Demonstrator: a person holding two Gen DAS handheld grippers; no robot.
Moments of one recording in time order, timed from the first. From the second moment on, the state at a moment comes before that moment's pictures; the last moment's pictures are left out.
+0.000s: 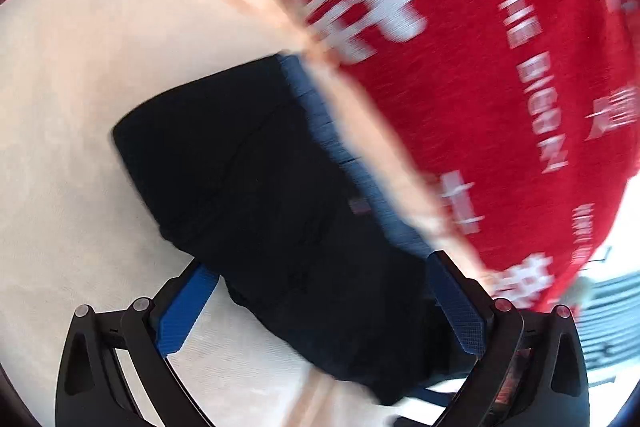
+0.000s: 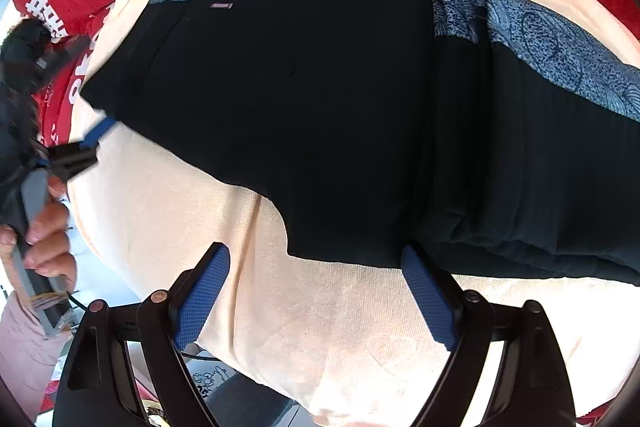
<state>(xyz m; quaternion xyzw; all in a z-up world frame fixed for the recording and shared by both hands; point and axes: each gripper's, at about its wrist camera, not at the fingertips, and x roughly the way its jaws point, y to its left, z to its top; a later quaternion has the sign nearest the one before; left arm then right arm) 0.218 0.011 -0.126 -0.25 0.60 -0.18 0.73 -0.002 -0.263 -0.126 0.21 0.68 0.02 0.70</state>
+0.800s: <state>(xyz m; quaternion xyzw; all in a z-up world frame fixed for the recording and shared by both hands) 0.153 -0.100 -0.084 0.27 0.42 -0.18 0.85 0.252 -0.170 -0.043 0.14 0.71 0.23 0.65</state>
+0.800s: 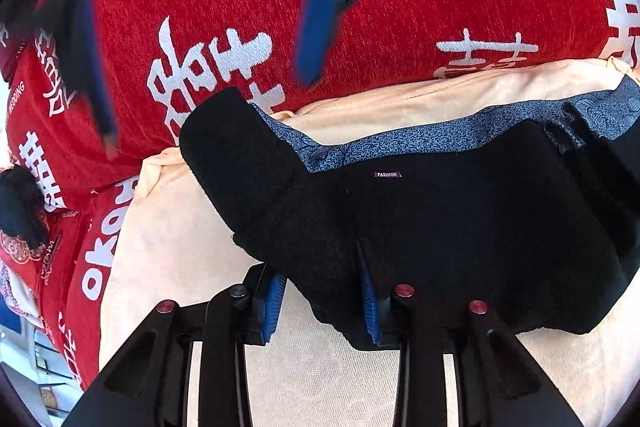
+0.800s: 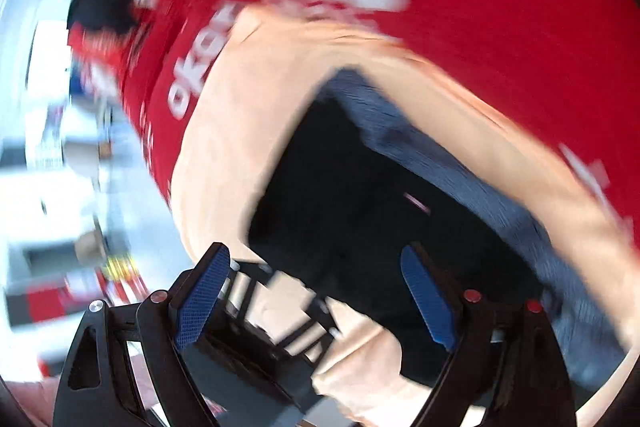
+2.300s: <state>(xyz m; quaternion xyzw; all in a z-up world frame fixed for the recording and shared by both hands) -0.046 -0.388 -0.072 0.36 0.44 -0.40 0.72 -0.066 -0.509 -0.148 0.49 0.54 0.09 0.68</state>
